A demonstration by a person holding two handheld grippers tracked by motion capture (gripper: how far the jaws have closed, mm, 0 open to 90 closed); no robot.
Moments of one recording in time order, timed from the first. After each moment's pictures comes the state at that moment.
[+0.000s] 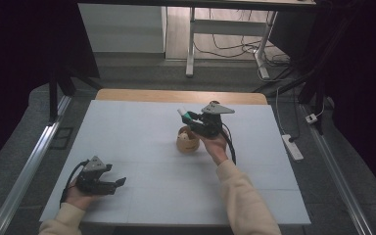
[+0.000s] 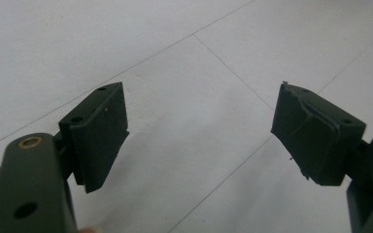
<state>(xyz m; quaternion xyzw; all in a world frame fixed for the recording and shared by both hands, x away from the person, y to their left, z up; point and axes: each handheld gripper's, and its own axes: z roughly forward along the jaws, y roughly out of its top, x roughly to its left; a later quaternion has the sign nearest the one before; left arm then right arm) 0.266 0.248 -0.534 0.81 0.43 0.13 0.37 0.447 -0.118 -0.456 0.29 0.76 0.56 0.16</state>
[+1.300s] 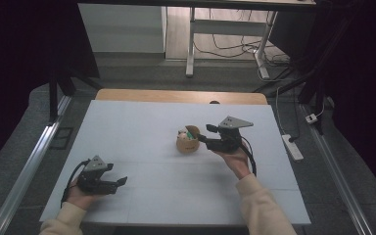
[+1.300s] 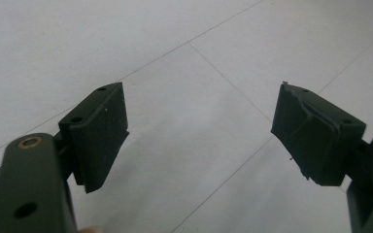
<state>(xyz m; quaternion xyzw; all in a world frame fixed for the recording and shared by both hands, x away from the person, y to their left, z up) 0.267 0.243 -0.531 0.81 0.43 0.13 0.38 0.403 -0.177 -0.458 0.28 0.79 0.52 0.16</state>
